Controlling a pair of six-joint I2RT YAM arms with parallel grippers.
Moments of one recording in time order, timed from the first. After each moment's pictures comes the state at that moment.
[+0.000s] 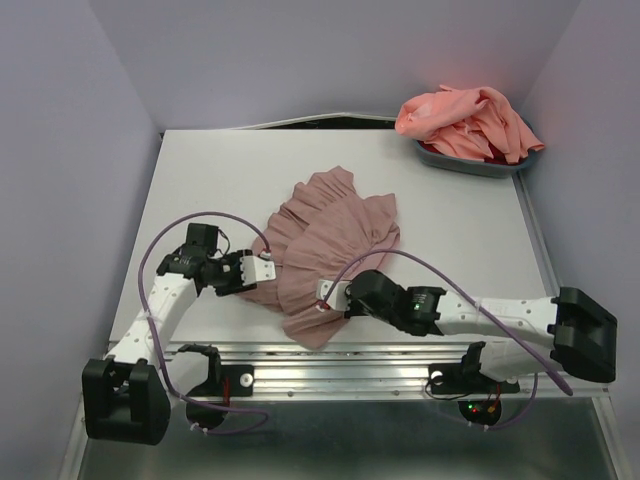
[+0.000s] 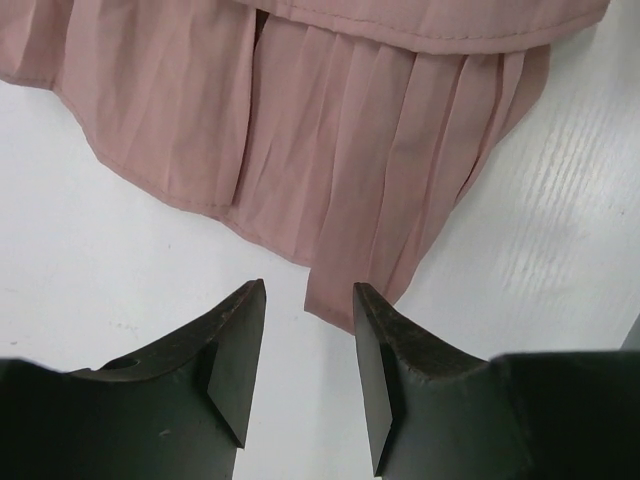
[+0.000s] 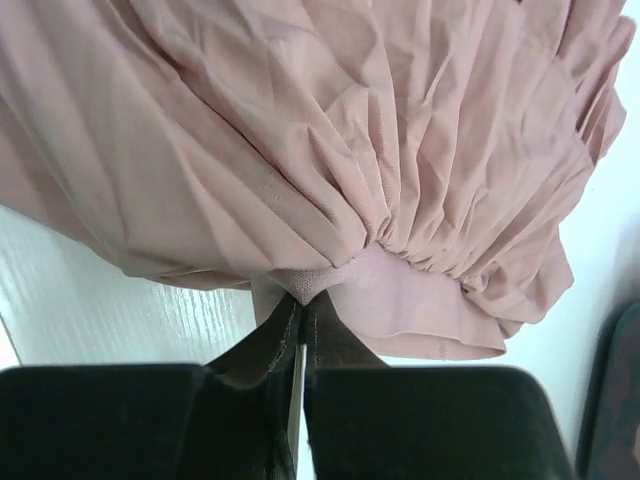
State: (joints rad) left arm -0.12 1.02 0.66 -0.74 0.44 1.27; right arm 1.17 1.28 0.67 -0.14 0.33 -0.56
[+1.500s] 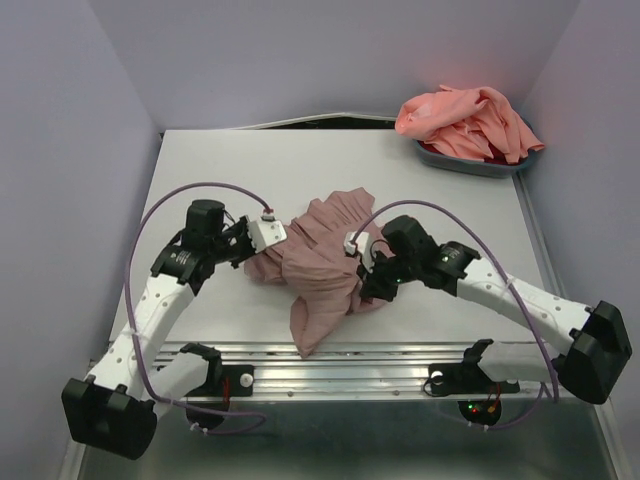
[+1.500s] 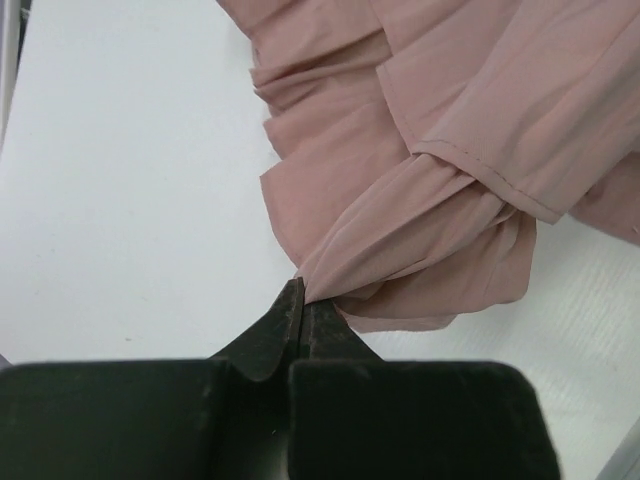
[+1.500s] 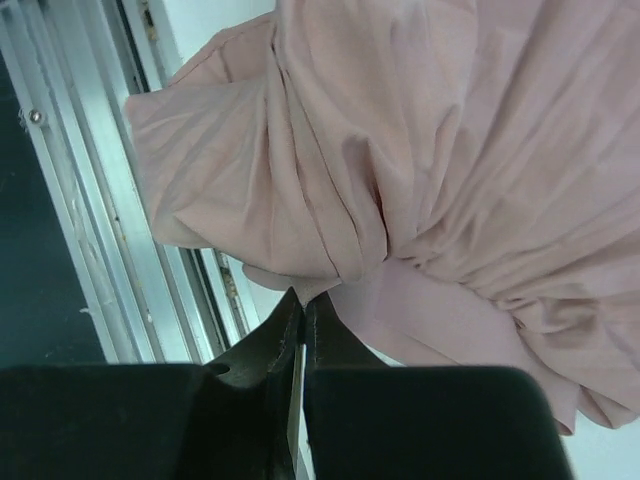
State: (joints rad) left arm -0.28 0.91 0.81 -0.62 0.39 0.88; right arm 0.85 1.19 0.90 -0.57 -0.40 -0.27
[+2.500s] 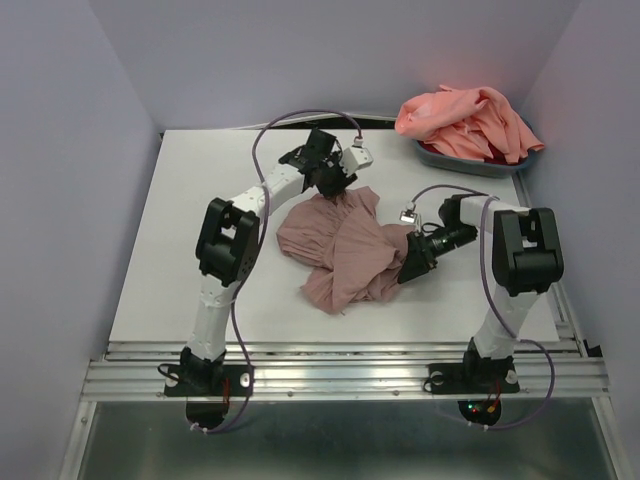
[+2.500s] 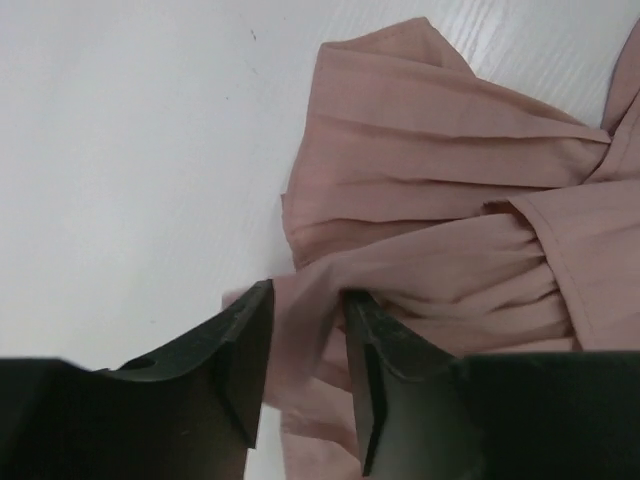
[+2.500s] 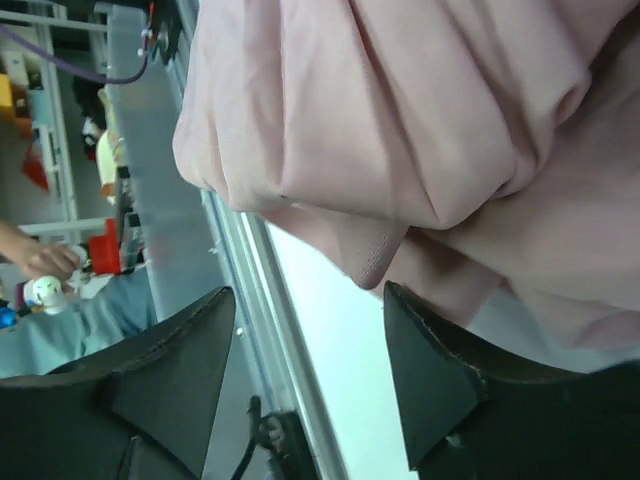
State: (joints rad) left arm -0.54 2.20 1.89 -0.46 0.26 0.57; right arm 0.06 1.89 1.14 -1.11 -1.08 -0.76
